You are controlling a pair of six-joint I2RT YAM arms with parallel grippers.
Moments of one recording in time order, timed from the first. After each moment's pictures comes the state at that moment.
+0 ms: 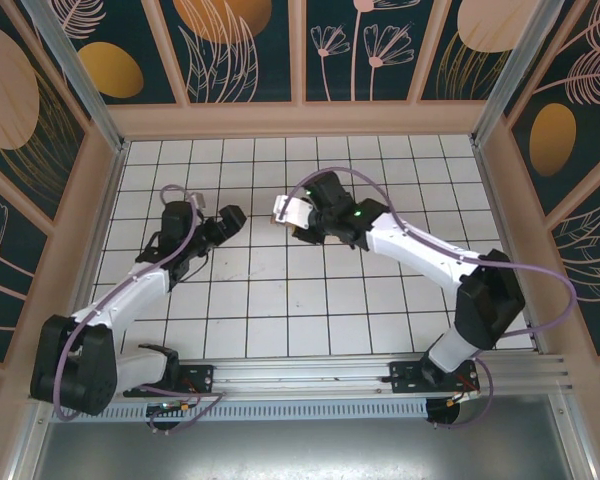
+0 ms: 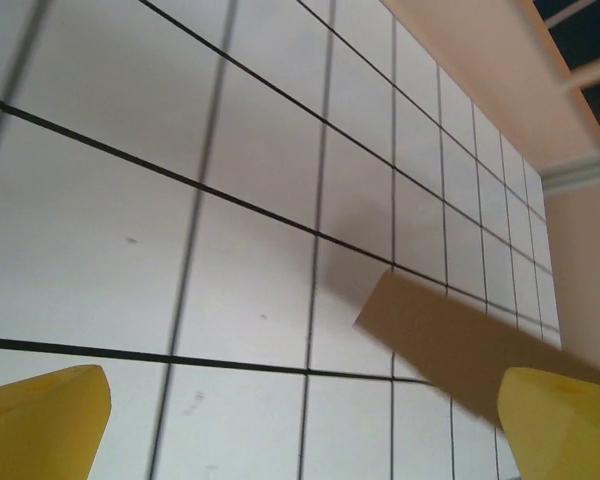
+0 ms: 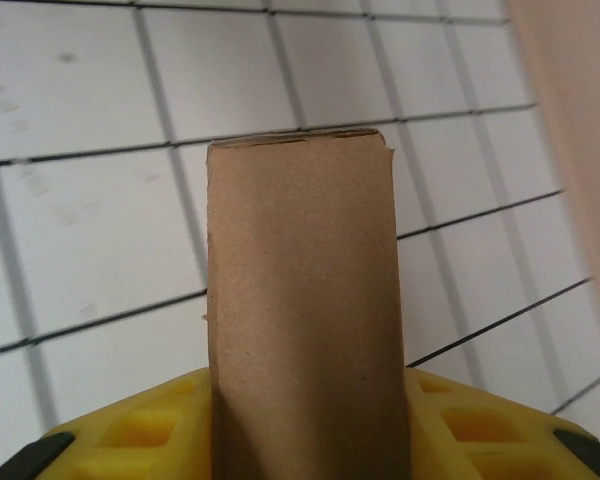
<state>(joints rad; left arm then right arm) -0.23 1.20 0.61 0.02 0.26 -0.84 0.82 1.61 1.28 -0.40 0.05 -0.72</state>
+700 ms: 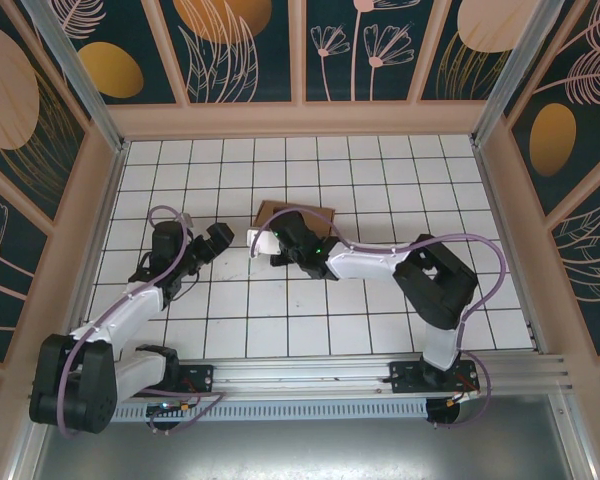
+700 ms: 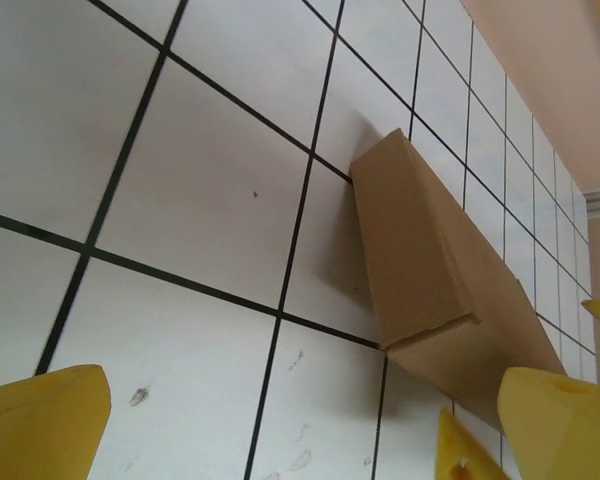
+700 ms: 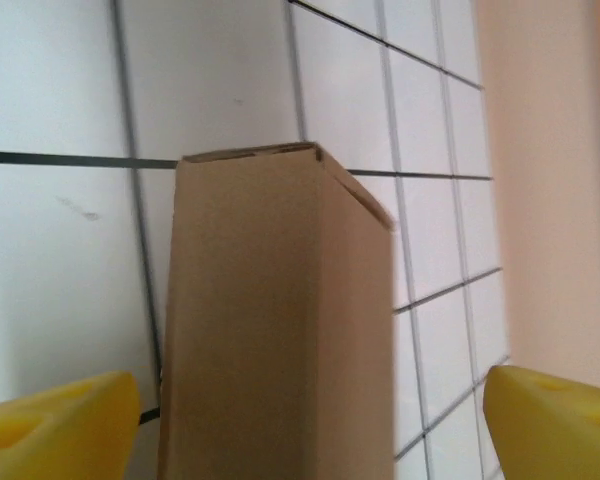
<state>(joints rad) -0.18 1.12 0.46 0.04 0.25 -0.84 0.95 1.84 1.11 0.07 0.25 -0.88</state>
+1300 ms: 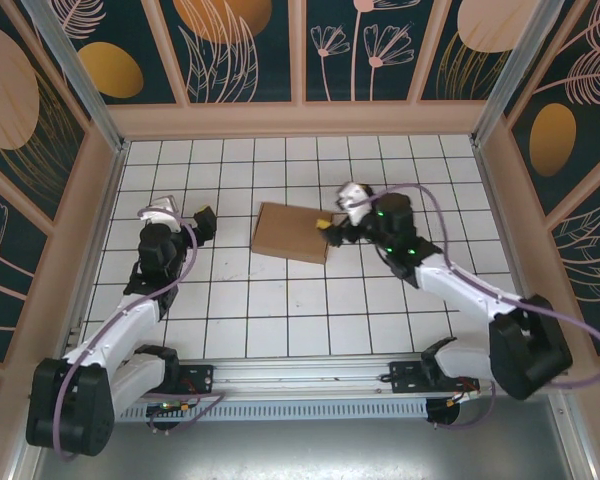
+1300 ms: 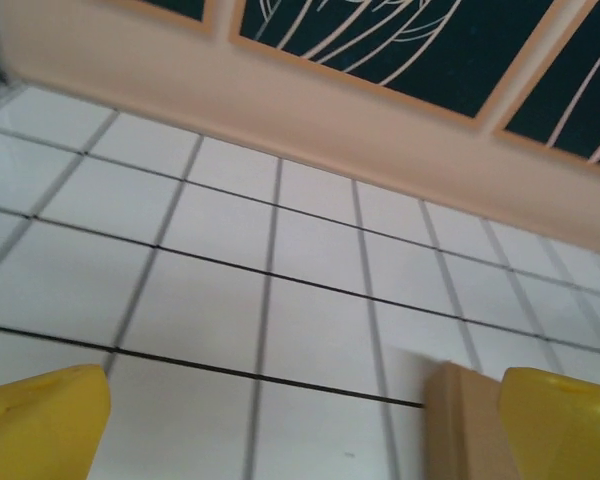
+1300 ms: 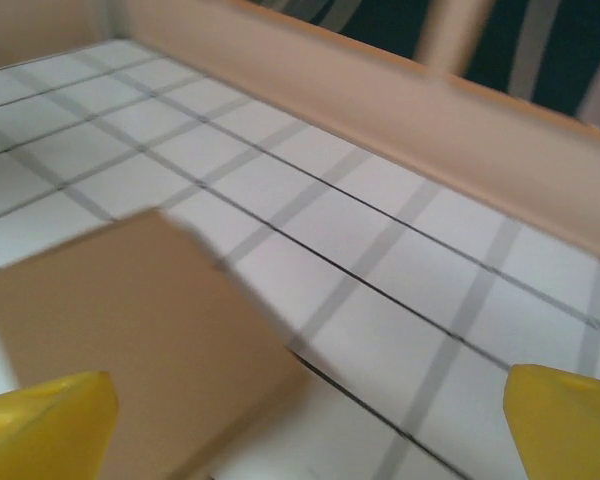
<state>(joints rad) -0.18 1.05 0.39 0.42 -0.15 -0.25 0.38 1.18 0.58 0.30 -0.18 -0.18</state>
